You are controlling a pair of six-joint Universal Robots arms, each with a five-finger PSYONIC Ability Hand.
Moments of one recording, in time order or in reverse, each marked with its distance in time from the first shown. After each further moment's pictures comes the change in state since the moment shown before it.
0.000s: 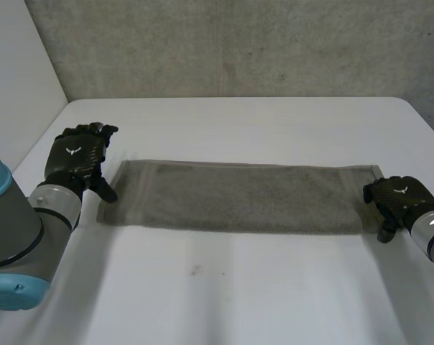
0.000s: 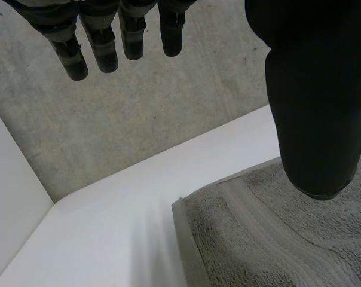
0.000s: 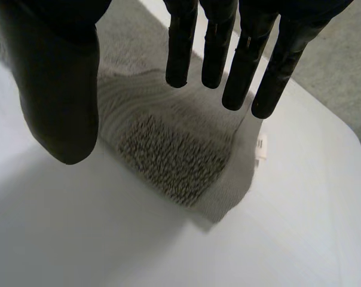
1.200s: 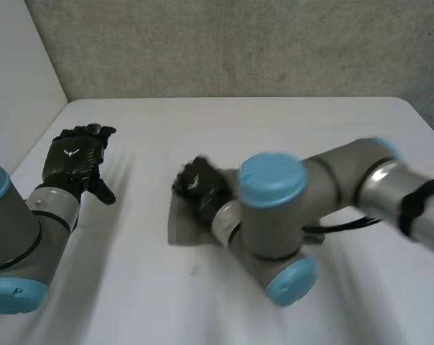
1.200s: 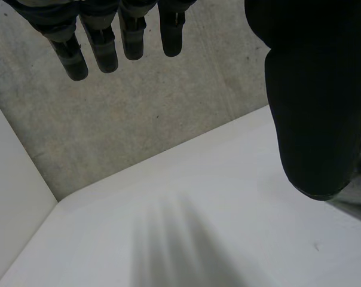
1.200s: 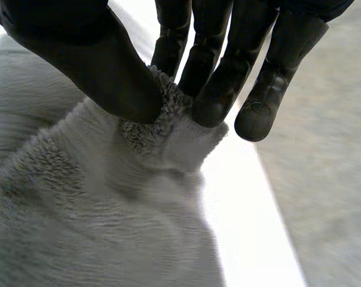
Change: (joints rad) left arm 0.006 0.010 -0.022 0.016 -0.003 0.001; right arm 0.831 0.426 -0.781 0.148 0.171 -0.235; left_hand 0.000 0.000 0.000 0.000 0.000; right_hand 0.826 0.826 0.834 0.849 0.829
